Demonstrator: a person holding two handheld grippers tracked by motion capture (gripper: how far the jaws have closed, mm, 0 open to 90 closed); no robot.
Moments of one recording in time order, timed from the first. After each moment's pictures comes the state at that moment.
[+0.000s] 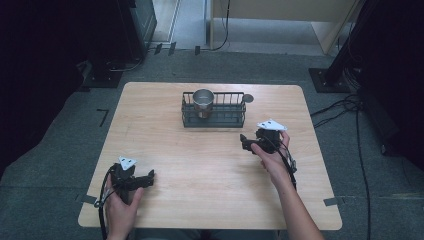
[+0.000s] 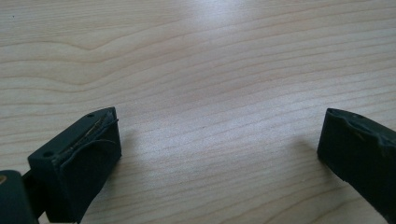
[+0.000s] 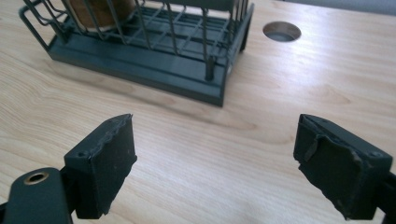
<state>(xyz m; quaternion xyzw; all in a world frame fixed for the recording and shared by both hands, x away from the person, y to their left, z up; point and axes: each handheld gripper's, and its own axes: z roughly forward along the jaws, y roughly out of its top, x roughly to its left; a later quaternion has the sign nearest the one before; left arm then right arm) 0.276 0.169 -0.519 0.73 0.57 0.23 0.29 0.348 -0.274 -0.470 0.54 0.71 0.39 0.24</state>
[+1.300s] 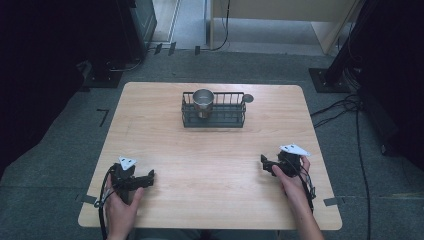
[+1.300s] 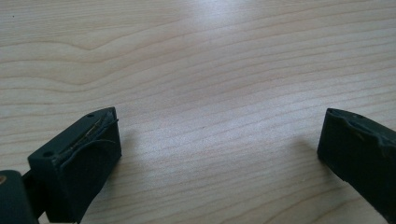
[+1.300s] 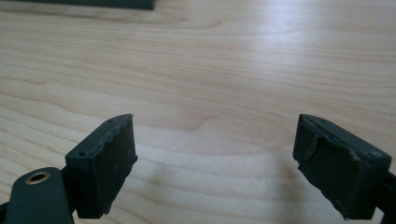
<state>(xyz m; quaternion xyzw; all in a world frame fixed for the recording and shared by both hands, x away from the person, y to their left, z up) 0.276 0.169 -0.519 0.73 0.57 0.23 0.29 0.291 -0.335 -0.518 0.59 0.68 0.36 0.23</state>
